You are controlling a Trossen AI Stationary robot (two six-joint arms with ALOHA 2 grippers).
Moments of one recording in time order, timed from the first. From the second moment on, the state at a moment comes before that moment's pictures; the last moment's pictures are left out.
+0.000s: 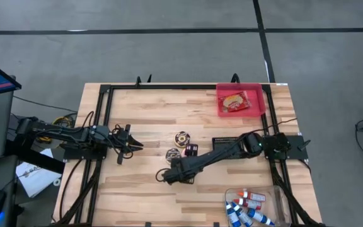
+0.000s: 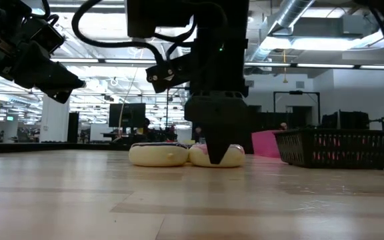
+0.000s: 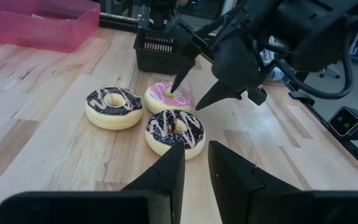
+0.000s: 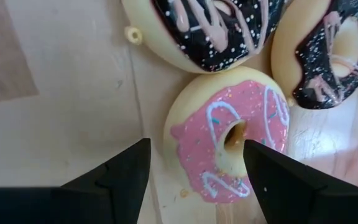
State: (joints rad) left arm -0.10 0.38 0.02 0.11 -0.01 -0.19; right arm 0.32 2.42 2.03 -1.30 0.42 0.45
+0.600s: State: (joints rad) left arm -0.10 0.38 0.02 0.11 -0.01 -0.19; right arm 0.31 2.43 2.03 -1.27 0.33 0.44
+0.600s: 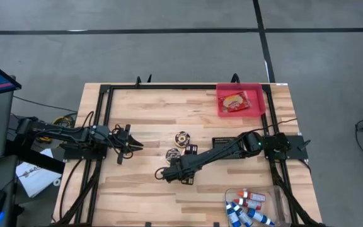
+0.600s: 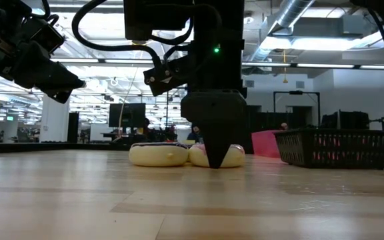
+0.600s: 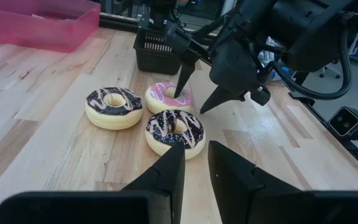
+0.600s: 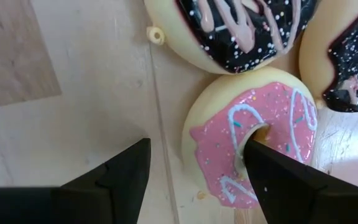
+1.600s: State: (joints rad) left arm -0.10 0.38 0.02 0.11 -0.01 -0.19; right arm 0.33 2.42 2.03 -1.31 0.38 0.52
